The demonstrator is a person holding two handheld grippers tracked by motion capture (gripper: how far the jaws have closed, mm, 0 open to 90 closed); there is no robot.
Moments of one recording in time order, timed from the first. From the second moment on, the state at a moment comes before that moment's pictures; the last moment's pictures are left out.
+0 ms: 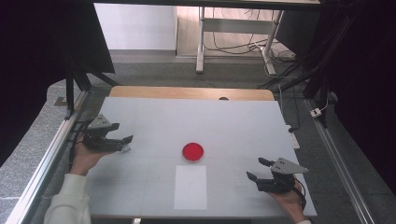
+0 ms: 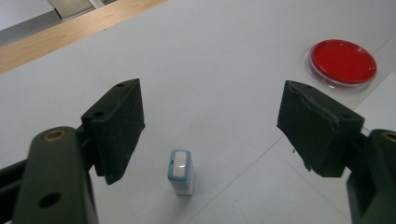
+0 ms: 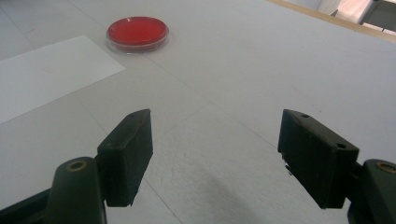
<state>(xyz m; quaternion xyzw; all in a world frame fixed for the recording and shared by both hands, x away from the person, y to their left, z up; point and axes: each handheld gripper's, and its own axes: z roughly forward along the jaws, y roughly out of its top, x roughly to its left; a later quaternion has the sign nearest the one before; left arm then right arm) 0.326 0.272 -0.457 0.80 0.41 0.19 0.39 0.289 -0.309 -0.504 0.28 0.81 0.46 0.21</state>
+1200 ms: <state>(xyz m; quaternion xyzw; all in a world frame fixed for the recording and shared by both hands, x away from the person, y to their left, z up) 0.345 0.284 -0.501 0.84 0.41 0.17 0.31 0.289 -0.306 -0.508 0.28 0.82 0.45 0.21</state>
